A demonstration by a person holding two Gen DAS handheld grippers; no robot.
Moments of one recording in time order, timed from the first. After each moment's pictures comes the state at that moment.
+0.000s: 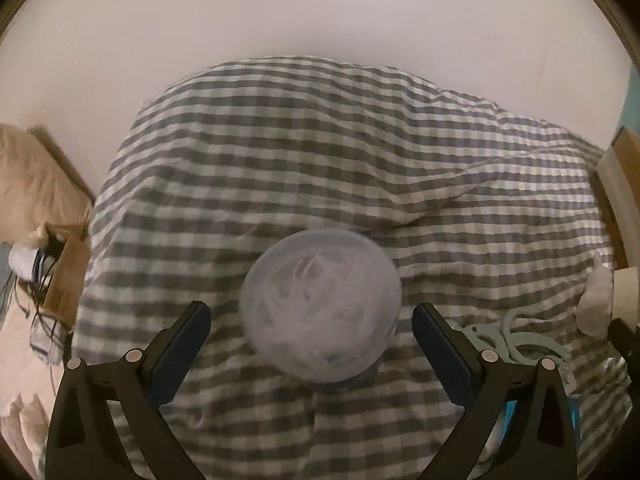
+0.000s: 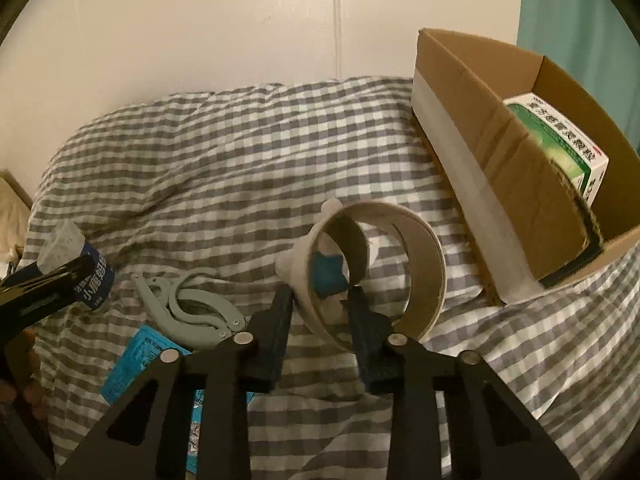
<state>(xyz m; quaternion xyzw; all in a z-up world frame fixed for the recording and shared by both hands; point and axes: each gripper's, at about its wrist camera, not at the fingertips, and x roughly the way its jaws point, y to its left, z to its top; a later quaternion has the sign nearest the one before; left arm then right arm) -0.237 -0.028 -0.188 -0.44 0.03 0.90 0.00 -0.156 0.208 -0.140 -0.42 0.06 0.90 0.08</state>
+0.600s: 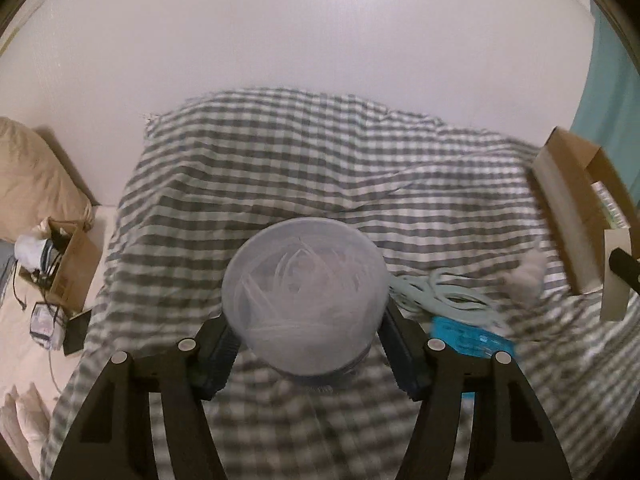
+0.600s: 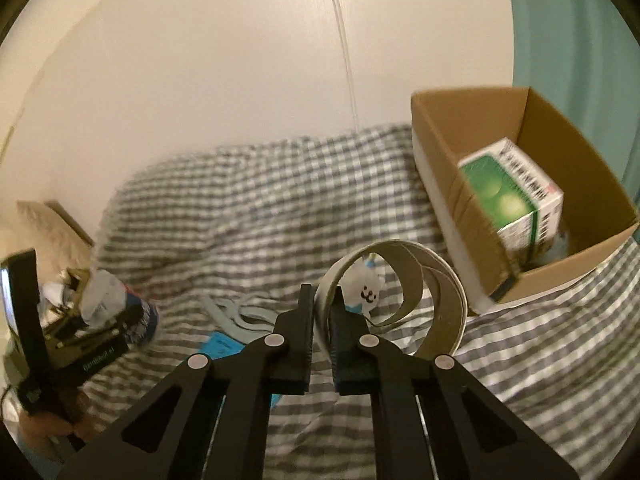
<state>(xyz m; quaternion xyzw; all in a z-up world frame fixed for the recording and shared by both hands) -0.156 -0.026 -0.136 -0.42 0.01 0.90 0.04 -0.107 0.216 -0.065 -0.37 0.11 0.92 0.03</state>
